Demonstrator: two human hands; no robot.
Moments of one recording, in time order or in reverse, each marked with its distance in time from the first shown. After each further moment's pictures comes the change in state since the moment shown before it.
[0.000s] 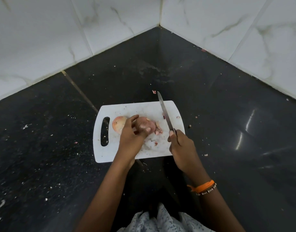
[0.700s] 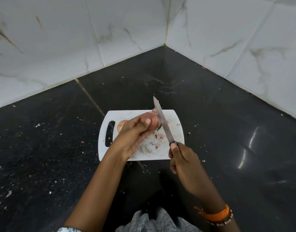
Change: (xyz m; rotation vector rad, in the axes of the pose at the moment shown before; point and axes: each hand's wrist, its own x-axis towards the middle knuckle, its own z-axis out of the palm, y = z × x) left_hand -0.012 0.031 -0.015 -0.549 -0.322 -0.036; right_hand -0.056 -0.023 -0.023 0.085 -0.117 -0.116
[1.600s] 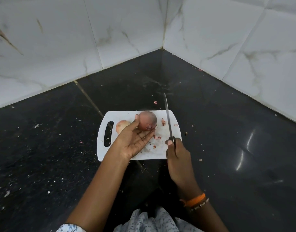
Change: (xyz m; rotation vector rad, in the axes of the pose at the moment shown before) left_hand 0.003 -0.005 0.004 -0.419 0.189 -0.280; right_hand 0.022 0.031 0.027 -0.040 0.247 -0.032
